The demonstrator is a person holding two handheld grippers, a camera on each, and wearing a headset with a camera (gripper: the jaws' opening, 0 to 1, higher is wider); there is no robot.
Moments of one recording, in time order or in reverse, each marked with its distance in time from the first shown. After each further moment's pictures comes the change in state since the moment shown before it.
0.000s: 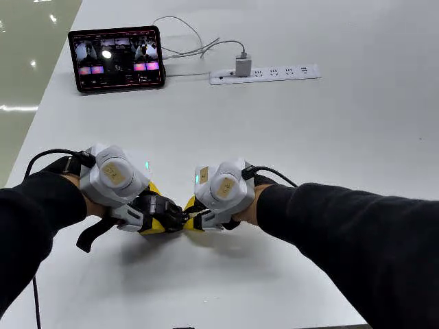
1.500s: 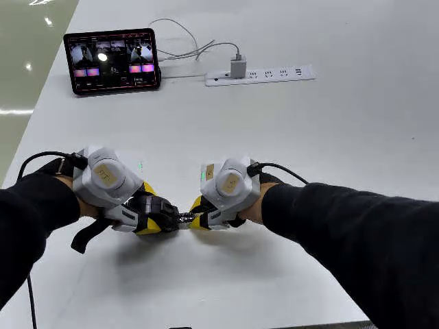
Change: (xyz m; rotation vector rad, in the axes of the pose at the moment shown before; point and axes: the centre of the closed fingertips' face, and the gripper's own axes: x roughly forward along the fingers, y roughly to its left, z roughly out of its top) left arm -0.001 0.002 -0.001 -0.004 -0.022 0.009; right arm -0.013 -0.001 -0.013 0.008 0.039 -0.015
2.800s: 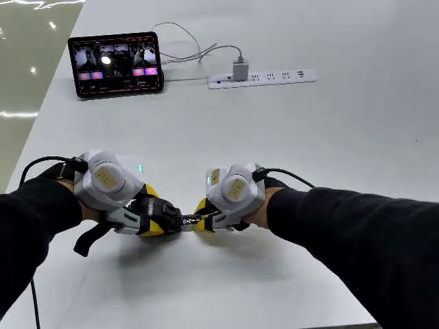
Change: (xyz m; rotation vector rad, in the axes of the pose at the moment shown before) left arm 0.000 0.000 0.002 -0.013 -0.019 0.010; right arm -0.003 0.000 -0.007 -0.008 -0.017 -0.018
